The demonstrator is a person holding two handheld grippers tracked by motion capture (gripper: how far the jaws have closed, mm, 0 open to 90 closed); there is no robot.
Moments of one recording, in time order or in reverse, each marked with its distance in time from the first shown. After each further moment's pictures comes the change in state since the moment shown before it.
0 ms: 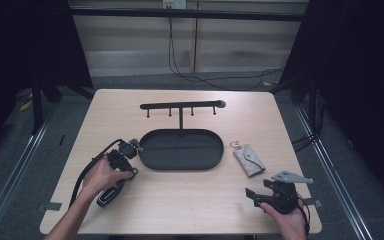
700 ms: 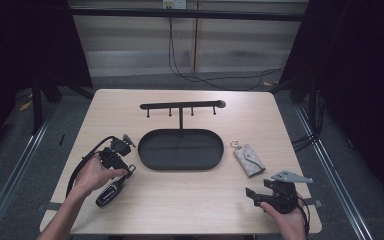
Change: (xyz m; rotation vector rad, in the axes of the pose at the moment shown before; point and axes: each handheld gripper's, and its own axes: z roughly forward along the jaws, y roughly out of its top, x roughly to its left) left arm 0.006 -0.014 -0.026 -0.085 -0.064 -0.005; right arm 0.000 0.000 0.001 0.004 -0.008 0.011
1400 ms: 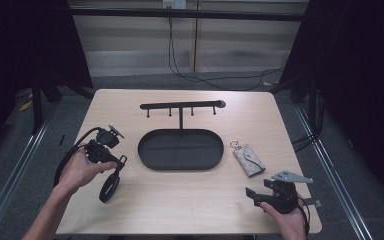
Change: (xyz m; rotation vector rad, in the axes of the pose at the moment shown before) left arm 0.004 -0.010 -0.055 -0.100 0.018 -0.016; right arm 0.000 0.000 0.000 -0.004 0.000 0.003
